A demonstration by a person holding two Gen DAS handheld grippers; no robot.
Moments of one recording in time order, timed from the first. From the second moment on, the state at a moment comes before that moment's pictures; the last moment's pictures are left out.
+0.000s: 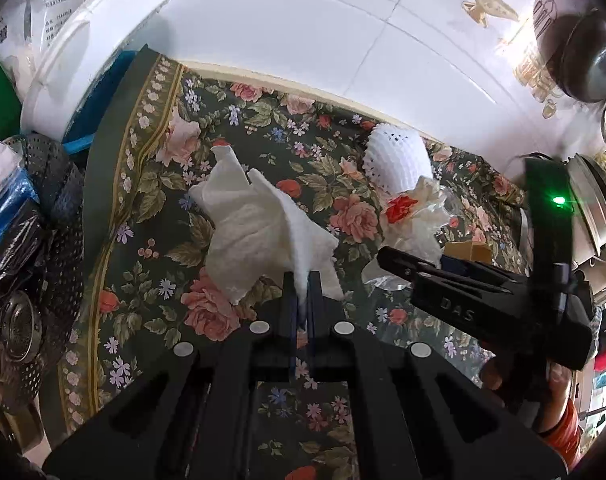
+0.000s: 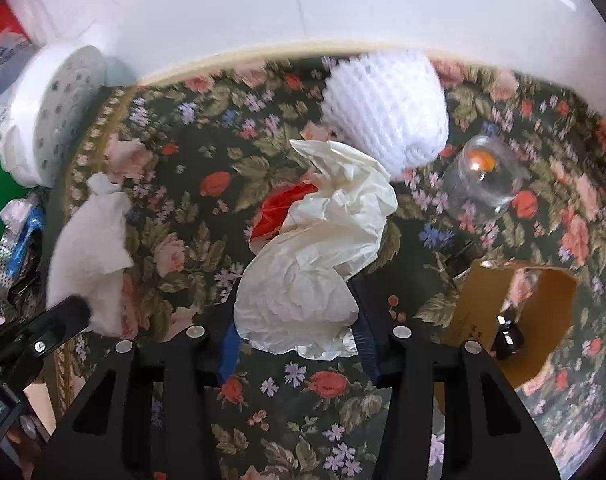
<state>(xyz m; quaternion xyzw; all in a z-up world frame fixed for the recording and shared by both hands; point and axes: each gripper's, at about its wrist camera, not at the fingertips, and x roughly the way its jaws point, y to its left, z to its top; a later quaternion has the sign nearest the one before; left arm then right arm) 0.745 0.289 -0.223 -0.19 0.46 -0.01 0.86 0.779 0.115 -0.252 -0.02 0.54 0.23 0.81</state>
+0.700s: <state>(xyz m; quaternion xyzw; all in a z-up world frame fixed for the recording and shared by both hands) 0.621 0.179 -0.122 -0.16 0.36 0.03 0.92 0.653 -0.011 -0.127 -0.01 0.40 0.29 0.87</state>
